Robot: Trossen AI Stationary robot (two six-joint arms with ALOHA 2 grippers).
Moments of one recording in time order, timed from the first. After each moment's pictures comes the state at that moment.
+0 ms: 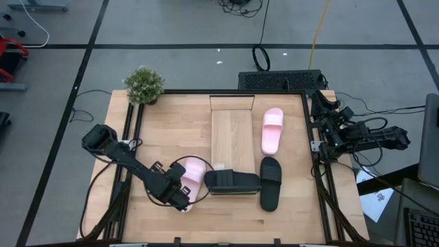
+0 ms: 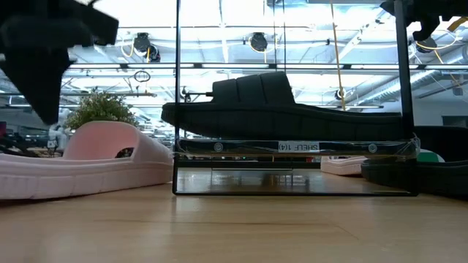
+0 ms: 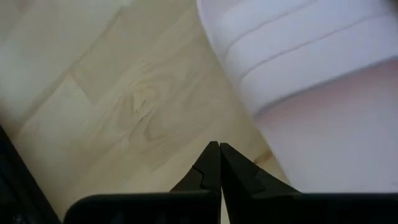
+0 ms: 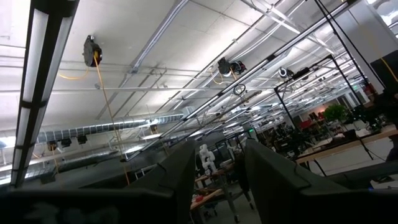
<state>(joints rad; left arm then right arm) -0.60 1.75 1.22 -1.23 -0.31 -1.48 0.11 0.36 0.18 1.14 0.87 -0.36</state>
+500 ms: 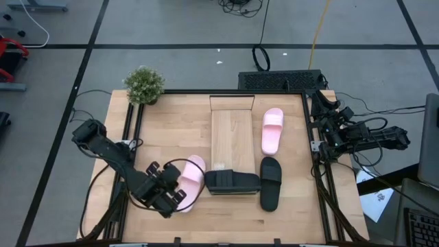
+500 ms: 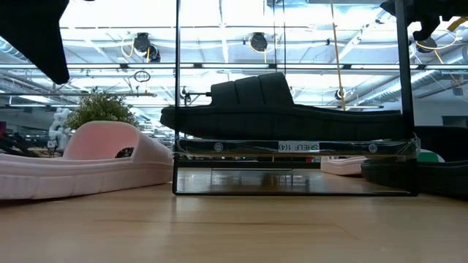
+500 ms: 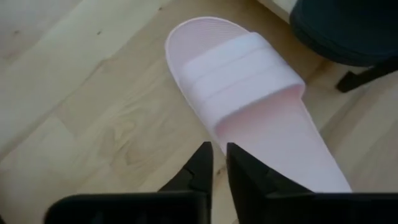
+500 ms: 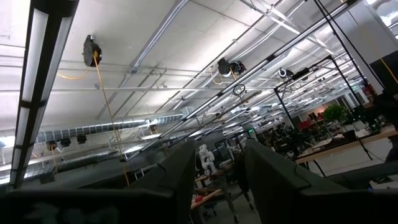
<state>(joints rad) -0.70 1.62 1.22 -1.17 -0.48 -1.49 0.11 0.36 0.18 1.14 0.87 -0.36</state>
